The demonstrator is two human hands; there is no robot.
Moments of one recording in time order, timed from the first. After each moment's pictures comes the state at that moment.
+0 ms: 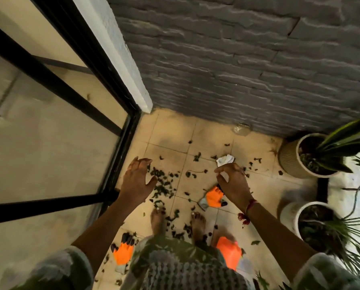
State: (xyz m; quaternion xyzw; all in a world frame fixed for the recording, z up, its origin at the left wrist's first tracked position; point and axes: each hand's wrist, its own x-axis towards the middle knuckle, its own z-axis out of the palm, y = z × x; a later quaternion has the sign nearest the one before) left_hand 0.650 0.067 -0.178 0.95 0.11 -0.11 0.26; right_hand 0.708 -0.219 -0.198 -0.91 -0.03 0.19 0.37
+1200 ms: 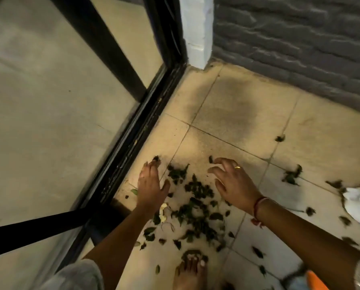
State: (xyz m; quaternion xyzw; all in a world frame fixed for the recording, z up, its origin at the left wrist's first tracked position) left_hand 0.660 0.262 -0.740 0.92 0.29 -0.11 0.25; right_hand 0.785 0.038 -0.730 -0.87 -0.41 0.18 0.19
